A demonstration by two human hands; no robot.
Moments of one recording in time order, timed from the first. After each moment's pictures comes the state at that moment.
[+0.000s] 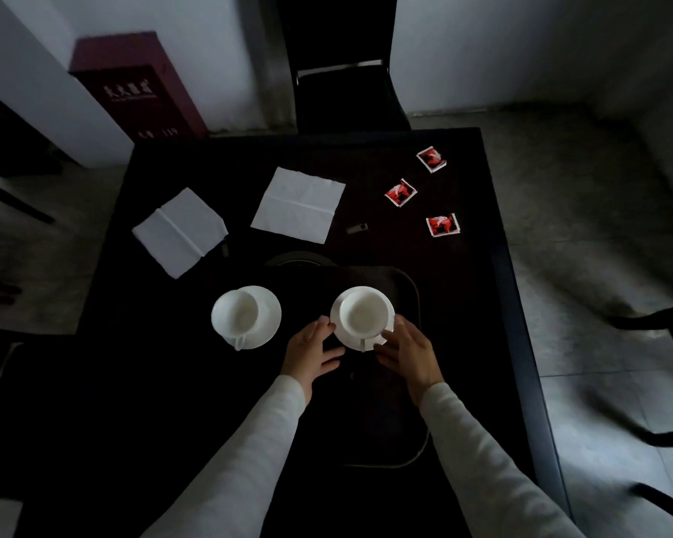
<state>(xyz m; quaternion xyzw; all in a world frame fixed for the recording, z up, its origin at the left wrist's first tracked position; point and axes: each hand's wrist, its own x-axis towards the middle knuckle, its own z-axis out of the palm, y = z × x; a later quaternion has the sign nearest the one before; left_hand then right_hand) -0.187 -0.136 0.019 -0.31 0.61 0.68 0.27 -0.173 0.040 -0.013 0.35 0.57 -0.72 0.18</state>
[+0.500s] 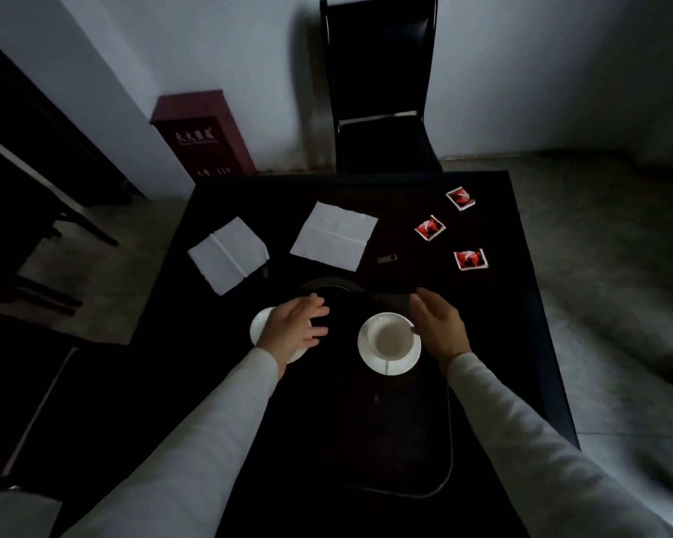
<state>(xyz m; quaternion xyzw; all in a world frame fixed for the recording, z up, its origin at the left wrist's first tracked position) -0.224 -0.194 0.094 -0.23 0.72 0.63 0.20 -0.235 0.049 0.033 0.23 0.74 -0.62 0.12</state>
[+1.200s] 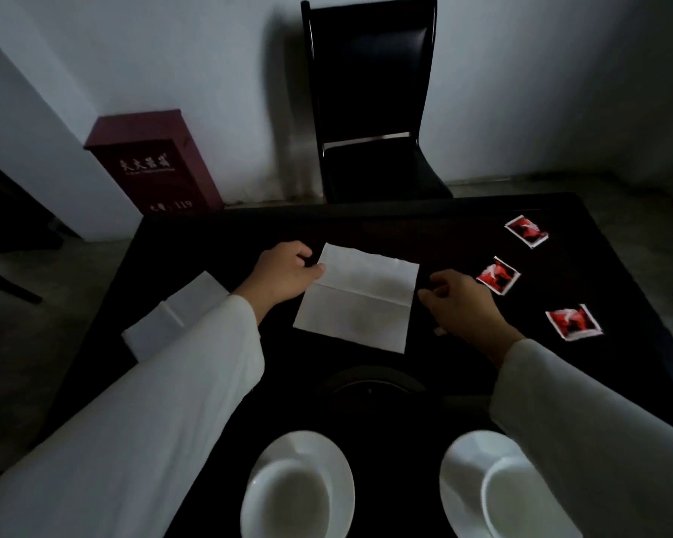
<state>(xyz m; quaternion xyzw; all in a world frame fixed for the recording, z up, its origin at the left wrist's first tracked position) -0.529 -0.280 -0.011 -0.04 0.92 0.34 0.19 -0.466 -0.015 -0.054 0.16 0.91 -0.37 0.11</state>
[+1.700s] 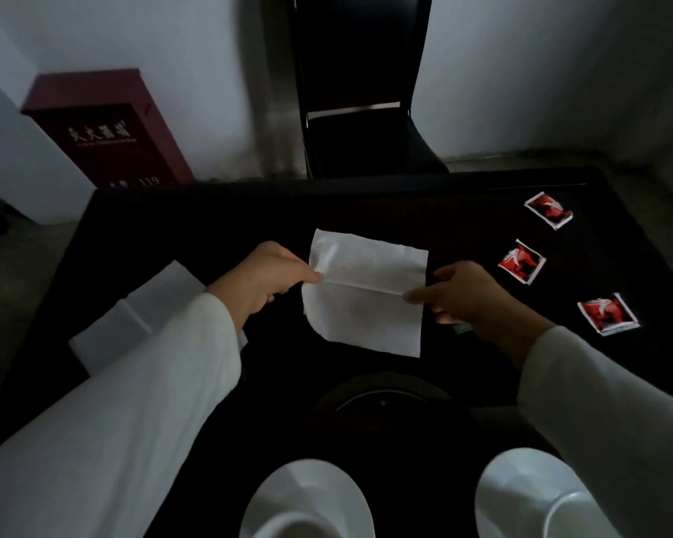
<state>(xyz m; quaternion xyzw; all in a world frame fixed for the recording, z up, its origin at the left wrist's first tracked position) -0.557 -0.290 -0.061 -0.13 0.86 0.41 0.27 -0.498 -0.033 -0.080 0.26 0.83 -0.45 0.19</state>
